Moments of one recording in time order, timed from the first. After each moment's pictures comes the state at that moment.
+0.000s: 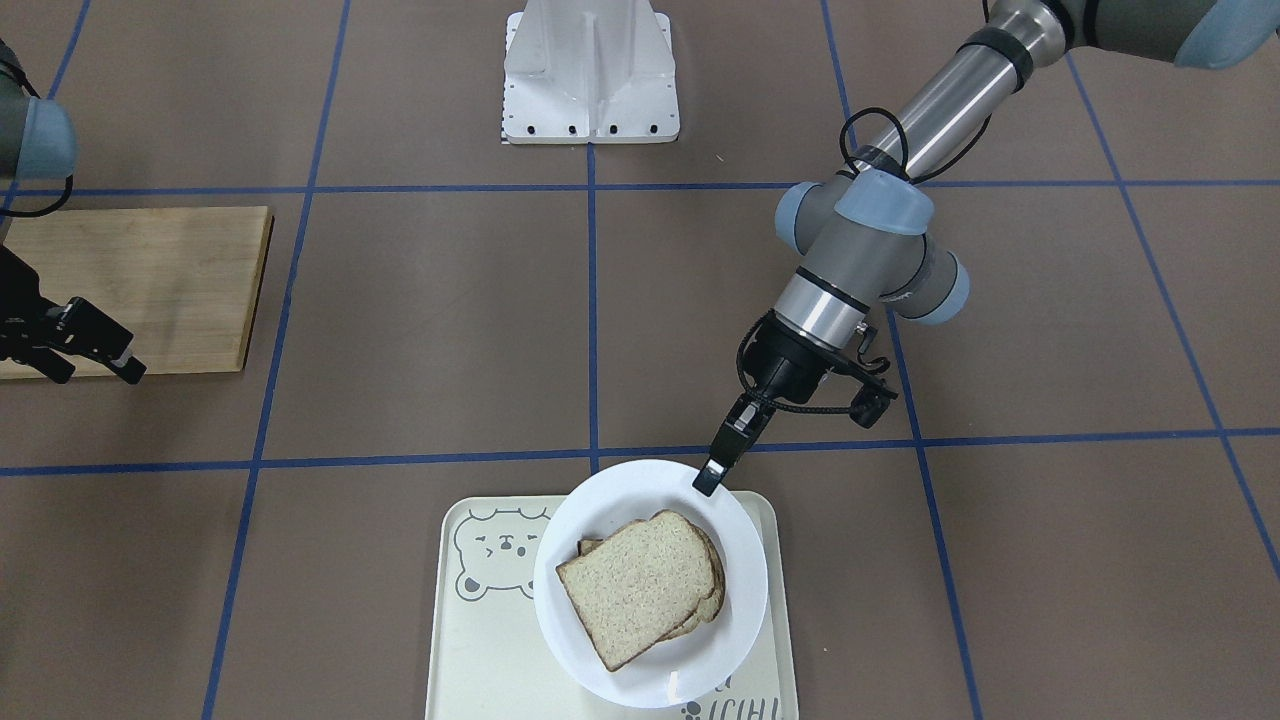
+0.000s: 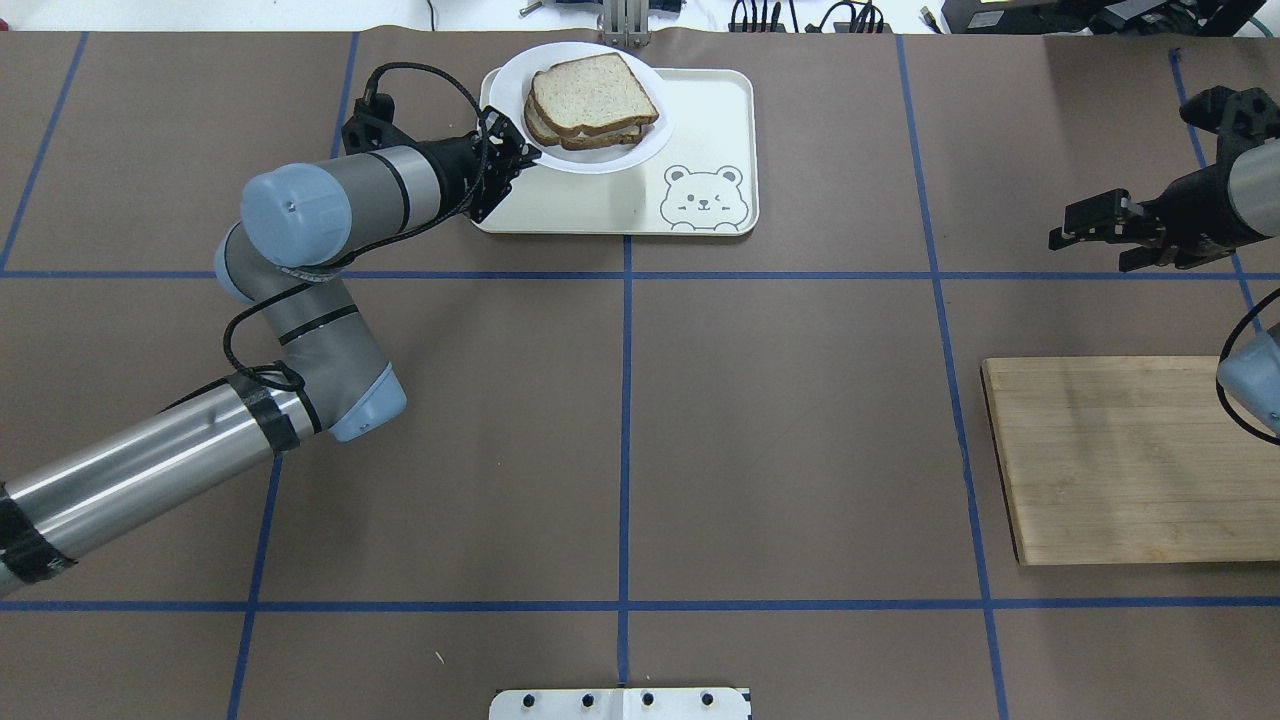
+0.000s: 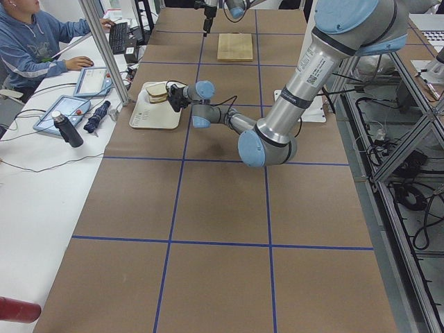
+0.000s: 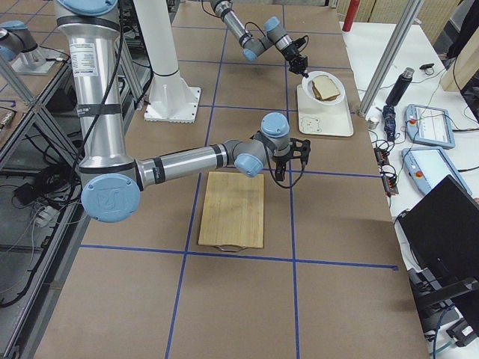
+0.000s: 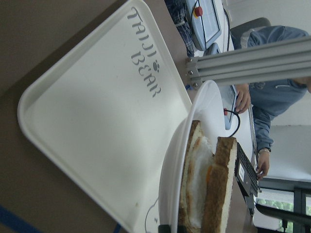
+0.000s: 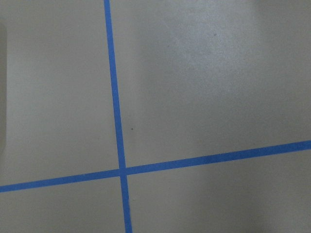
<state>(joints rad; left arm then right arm) -0.70 -2.28 -1.15 -2.80 -1.56 -2.18 1.10 -1.50 1.70 -0.94 2.25 1.06</state>
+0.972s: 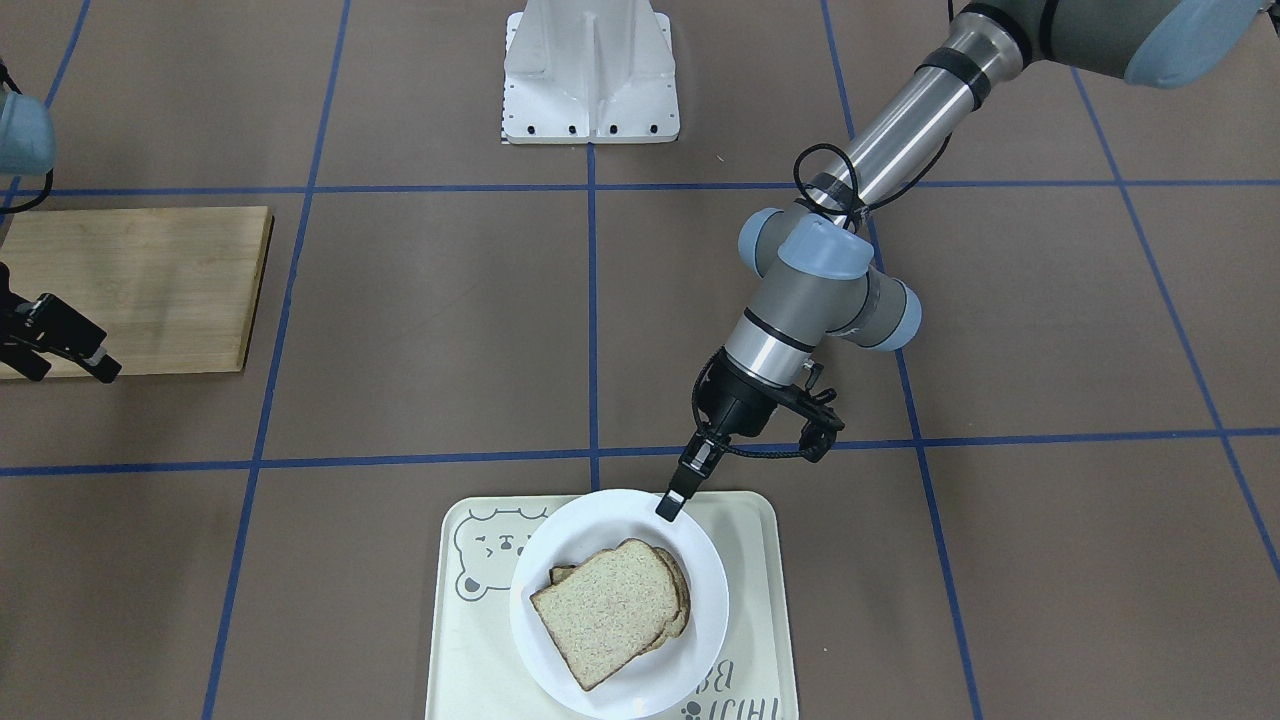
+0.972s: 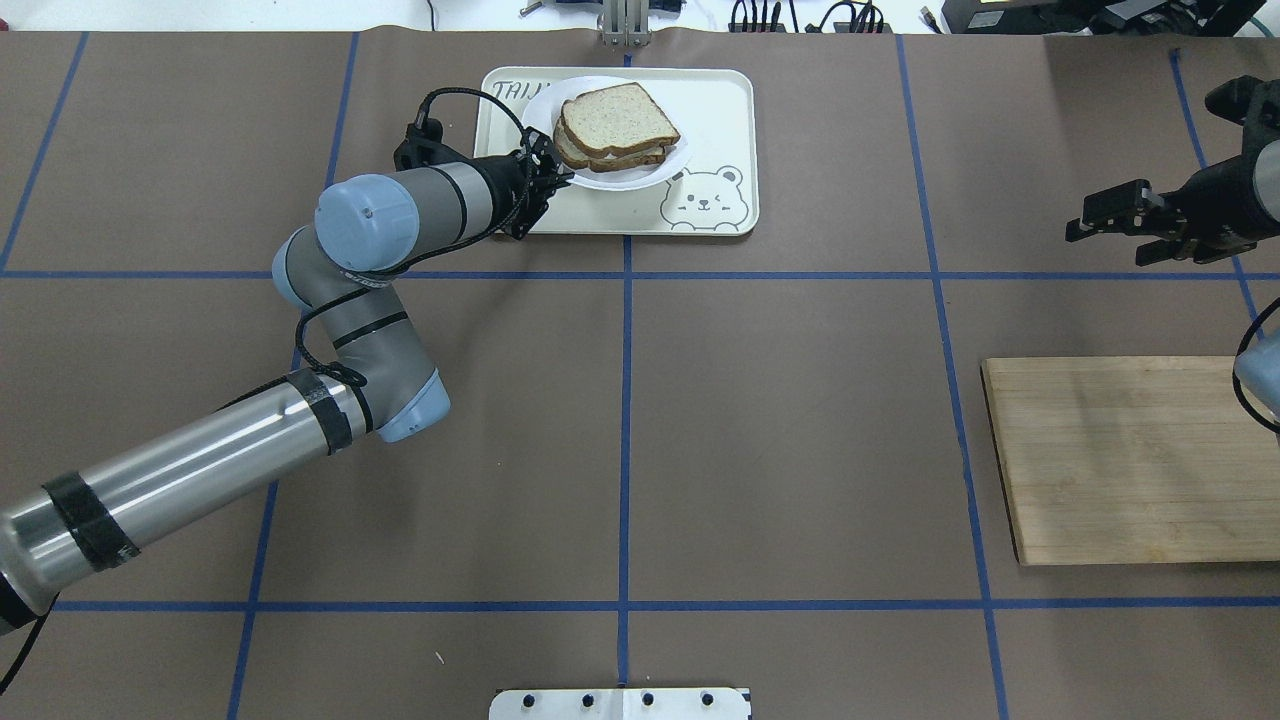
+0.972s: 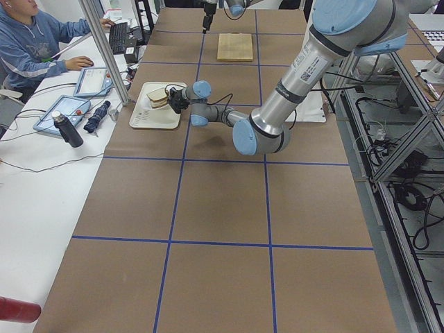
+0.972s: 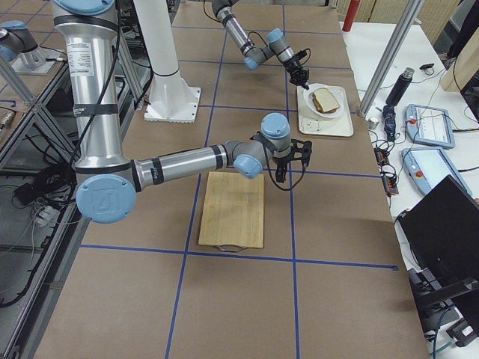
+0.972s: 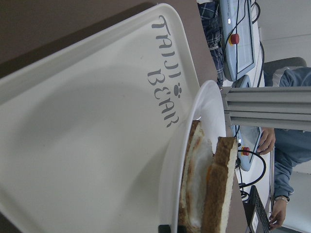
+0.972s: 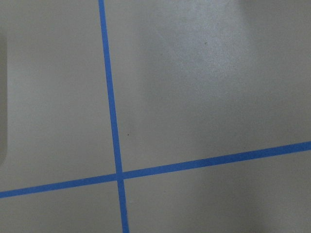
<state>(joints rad) -0.66 -2.37 -1.00 -2.81 -1.55 -2.24 1.13 -1.51 1.71 -0.95 2.26 1.06</state>
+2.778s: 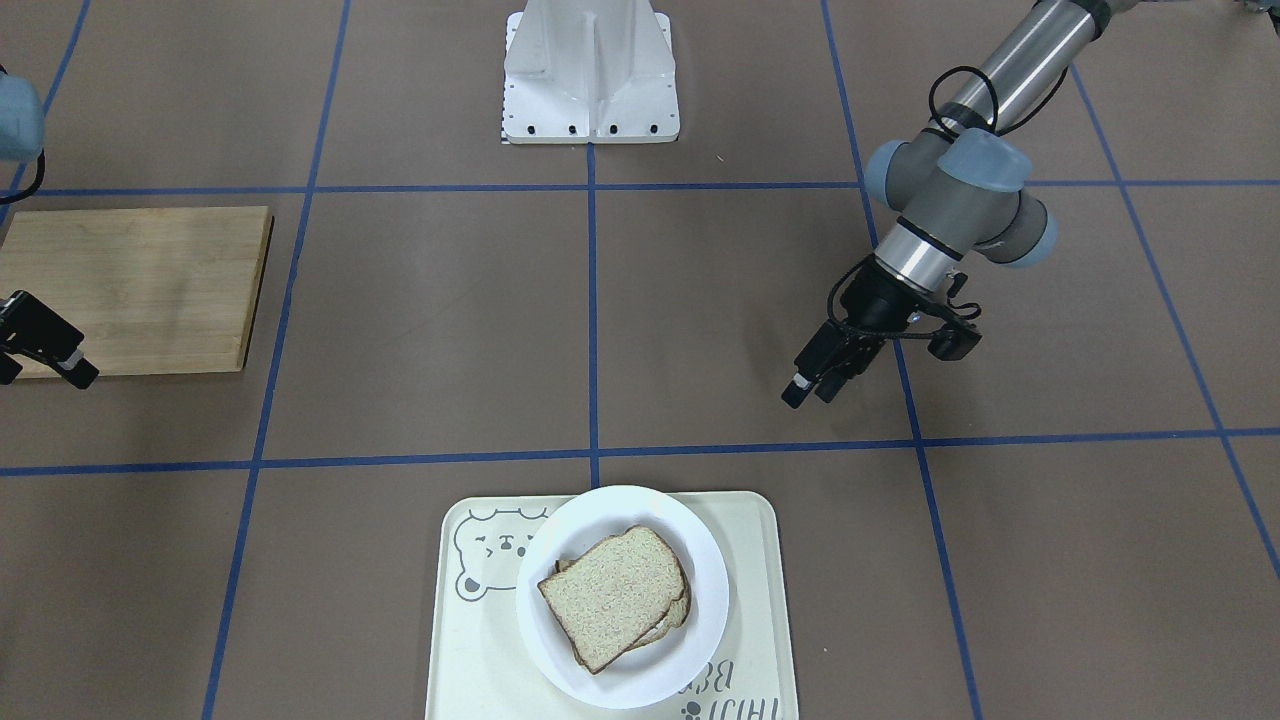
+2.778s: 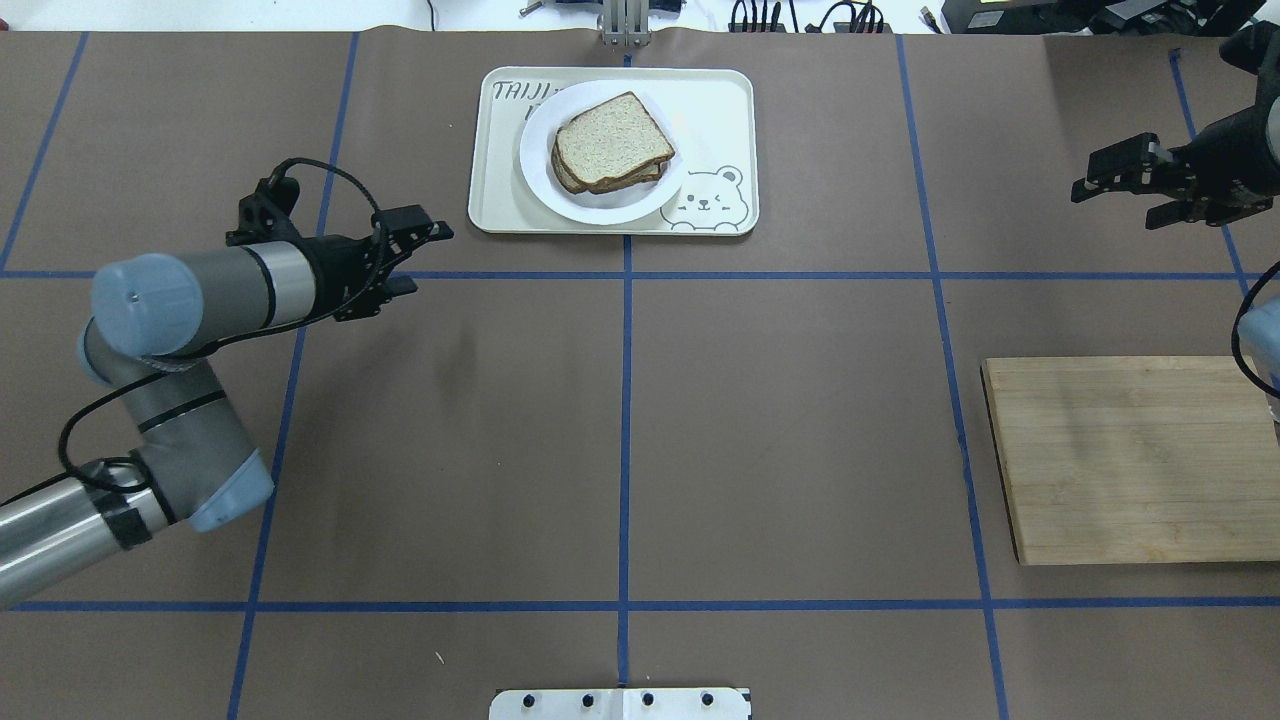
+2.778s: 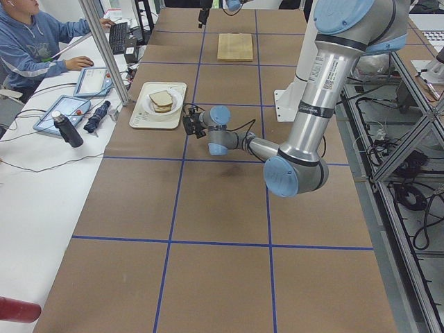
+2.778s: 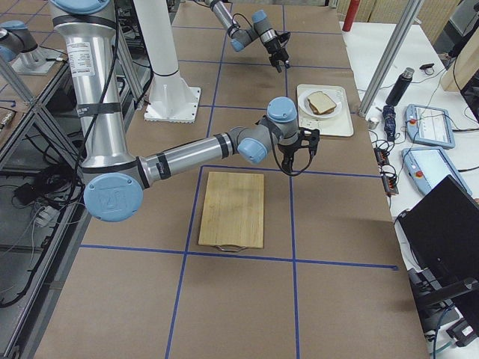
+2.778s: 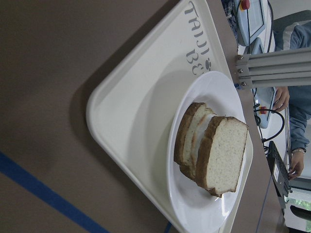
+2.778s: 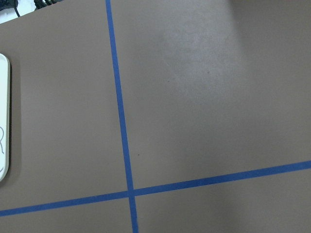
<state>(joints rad) -0.69 -1.88 -1.43 -2.81 -1.66 -1.69 1.18 -1.45 1.77 -1.12 2.24 0.97</state>
